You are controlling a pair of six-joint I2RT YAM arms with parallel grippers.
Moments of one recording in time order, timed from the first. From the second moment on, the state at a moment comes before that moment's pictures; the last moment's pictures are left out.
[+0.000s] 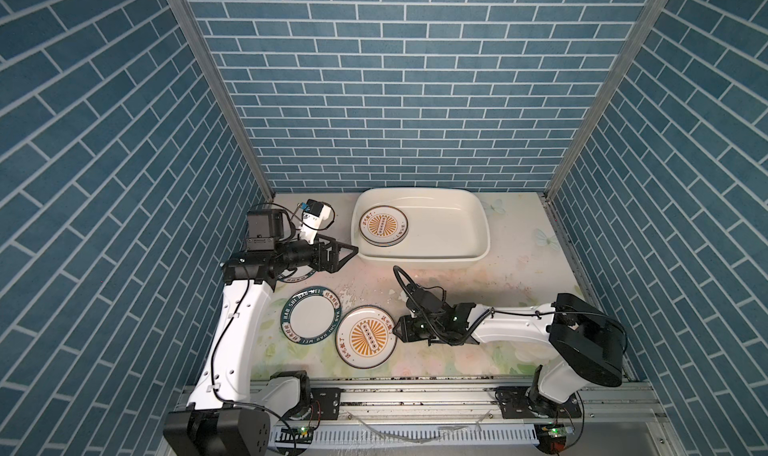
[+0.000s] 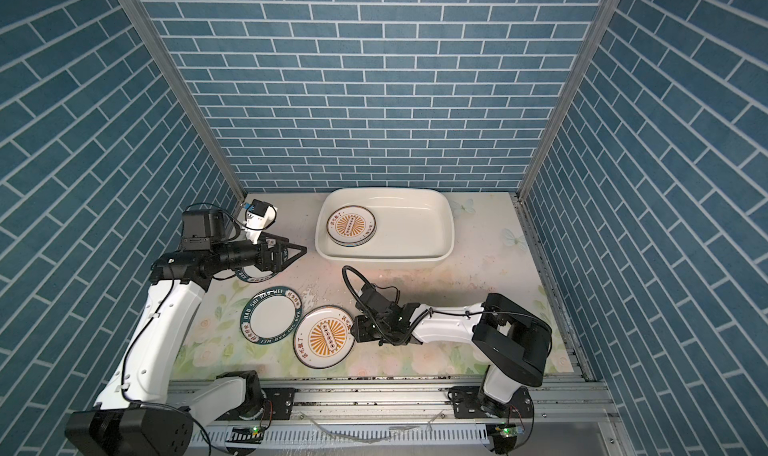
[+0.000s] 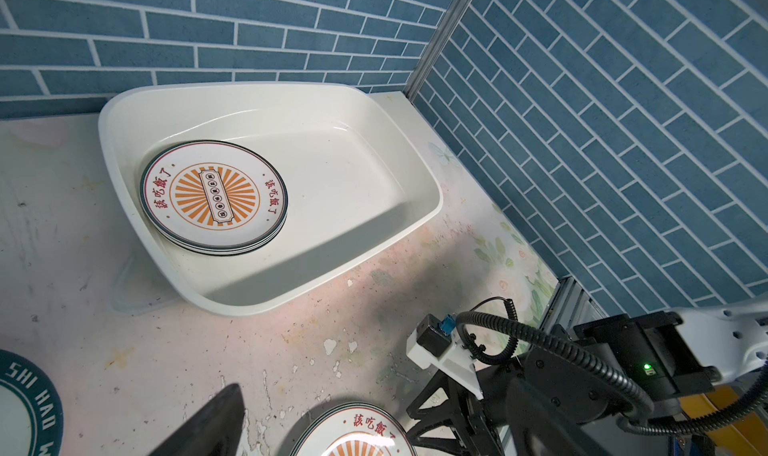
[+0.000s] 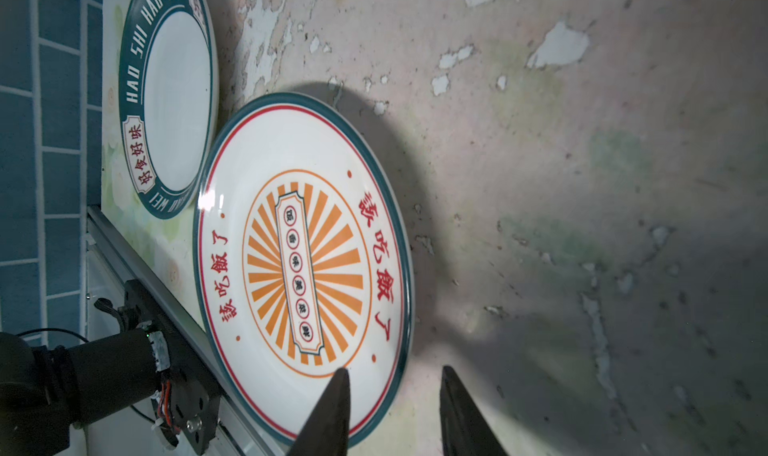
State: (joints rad) left arm 0.03 1.11 1.19 -0.81 0.87 0.10; right arm 1.15 1.63 0.81 -0.06 -0.12 0.89
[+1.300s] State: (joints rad) left arm 0.03 1.10 1.15 -0.76 0.89 0.06; right arm 1.15 1.77 0.92 -0.13 -0.13 0.89
